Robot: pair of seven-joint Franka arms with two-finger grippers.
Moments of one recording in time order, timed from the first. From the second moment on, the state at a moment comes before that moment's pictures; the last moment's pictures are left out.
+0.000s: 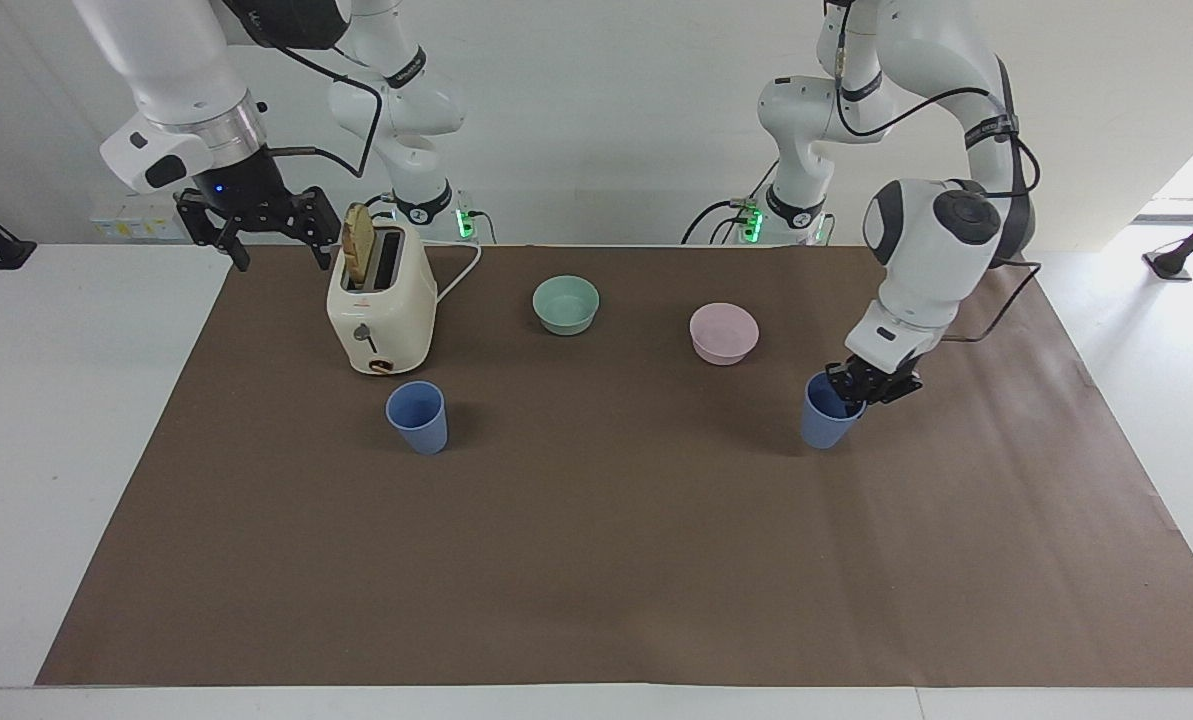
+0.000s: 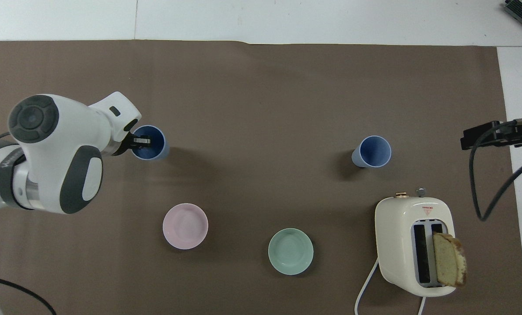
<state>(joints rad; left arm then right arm) -0.35 0.13 0.08 -2.00 -0.03 2.25 -0.18 -0.05 0.02 0.06 -1.50 -0.02 1.51 -0.02</state>
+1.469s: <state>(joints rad) -0.62 0.21 0.08 -2.02 -0.09 2.36 -0.51 -0.04 0.02 0.06 -1.62 -0.02 1.62 -0.02</state>
